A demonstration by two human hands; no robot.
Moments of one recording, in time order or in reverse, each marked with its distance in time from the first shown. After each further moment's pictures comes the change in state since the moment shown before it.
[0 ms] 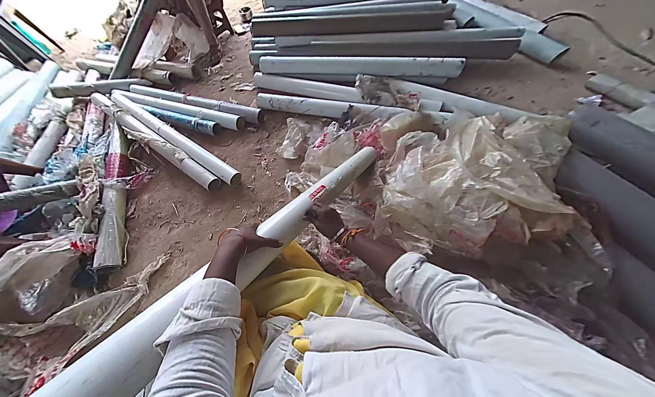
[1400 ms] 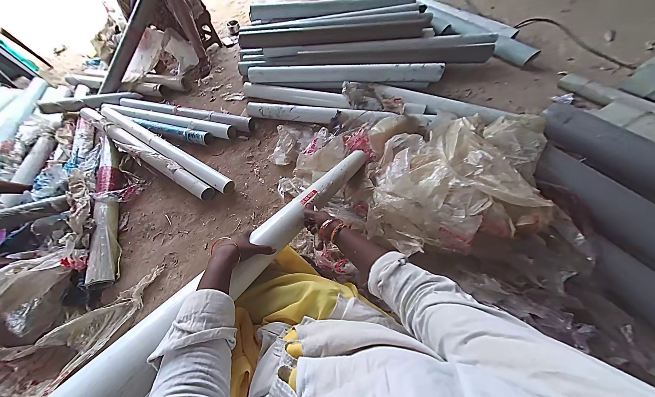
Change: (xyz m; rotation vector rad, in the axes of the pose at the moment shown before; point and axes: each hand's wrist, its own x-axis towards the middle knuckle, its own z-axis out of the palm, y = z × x) left_hand -0.017 0.014 -0.004 0.040 -0.024 -0.044; right_hand 0.024 0.009 0.009 1.057 0.068 0.945
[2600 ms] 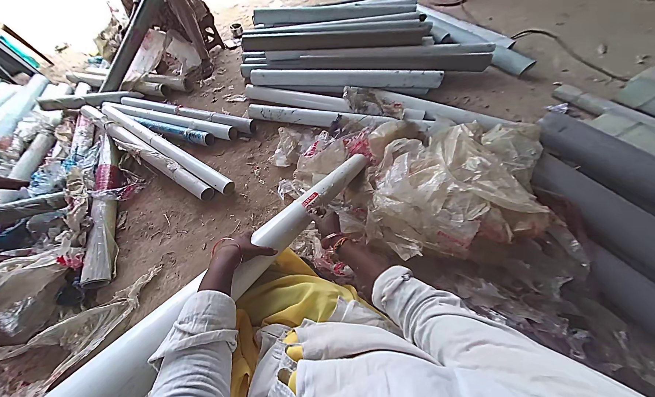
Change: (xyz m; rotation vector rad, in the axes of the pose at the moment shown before) left_hand -0.002 0.001 0.002 -0.002 0.012 -0.002; right_hand -0.016 0.010 -0.011 -0.478 0.224 -0.480
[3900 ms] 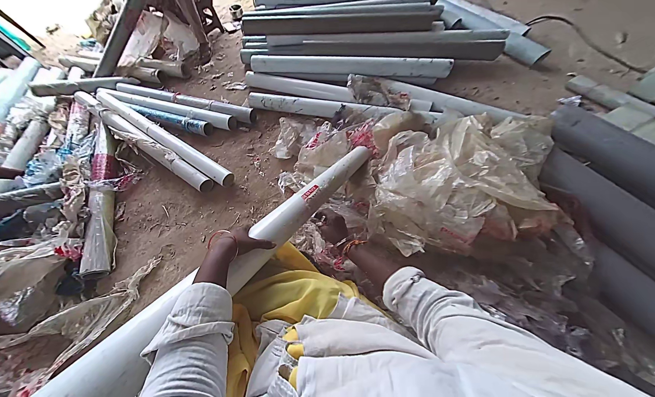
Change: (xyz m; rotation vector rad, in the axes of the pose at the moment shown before) left_hand 0.014 -0.010 -0.001 -0.056 -0.022 0.041; right_hand -0.021 0.022 -0.018 -0.389 -0.085 -0.383
